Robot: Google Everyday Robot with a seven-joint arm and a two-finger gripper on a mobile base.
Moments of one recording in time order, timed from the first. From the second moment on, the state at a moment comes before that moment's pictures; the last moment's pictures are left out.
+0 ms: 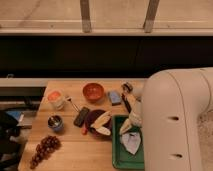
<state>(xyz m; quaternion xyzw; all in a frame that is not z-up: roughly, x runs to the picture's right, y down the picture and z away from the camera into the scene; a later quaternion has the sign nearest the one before) 0.167 0.258 0.794 -0.43 0.35 0.67 0.50</state>
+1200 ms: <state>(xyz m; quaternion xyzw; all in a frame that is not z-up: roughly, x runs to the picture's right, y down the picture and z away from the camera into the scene) 0.184 0.243 0.769 -0.41 0.33 0.69 0.49</state>
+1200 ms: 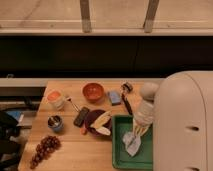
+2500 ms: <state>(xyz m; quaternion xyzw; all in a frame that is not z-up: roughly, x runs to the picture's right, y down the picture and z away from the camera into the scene) 0.169 0.172 0.765 -0.37 0.25 0.74 0.50</state>
